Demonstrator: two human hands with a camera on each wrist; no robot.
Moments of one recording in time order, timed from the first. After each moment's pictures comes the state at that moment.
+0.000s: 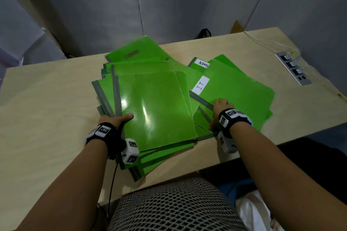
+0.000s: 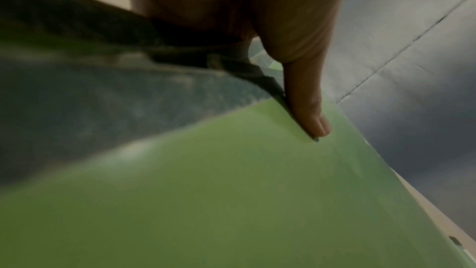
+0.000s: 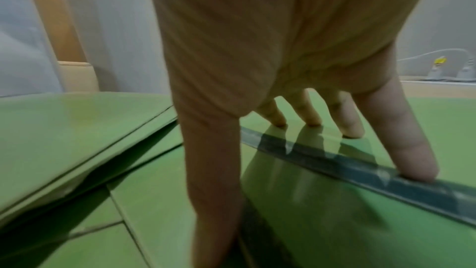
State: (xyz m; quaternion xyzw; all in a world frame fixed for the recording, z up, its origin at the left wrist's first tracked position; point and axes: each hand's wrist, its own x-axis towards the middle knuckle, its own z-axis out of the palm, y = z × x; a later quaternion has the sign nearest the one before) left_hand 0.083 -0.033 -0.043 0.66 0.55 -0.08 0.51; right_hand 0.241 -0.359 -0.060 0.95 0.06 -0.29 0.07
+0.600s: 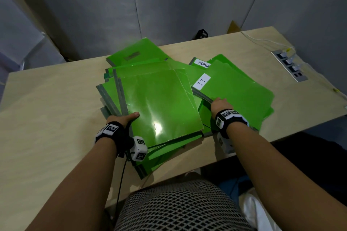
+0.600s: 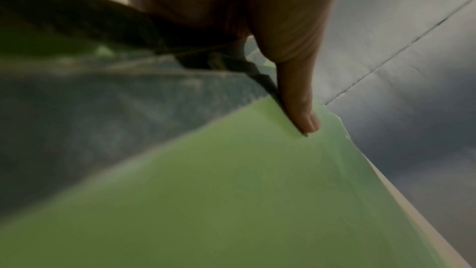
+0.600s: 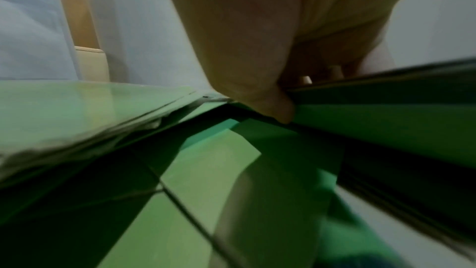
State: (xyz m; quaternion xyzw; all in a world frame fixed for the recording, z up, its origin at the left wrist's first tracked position) left_hand 0.087 -0.036 -0.040 0.65 0.54 -0.12 0.52; right_hand 0.235 -0.336 -0.051 0.96 -0.01 -0.28 0.04
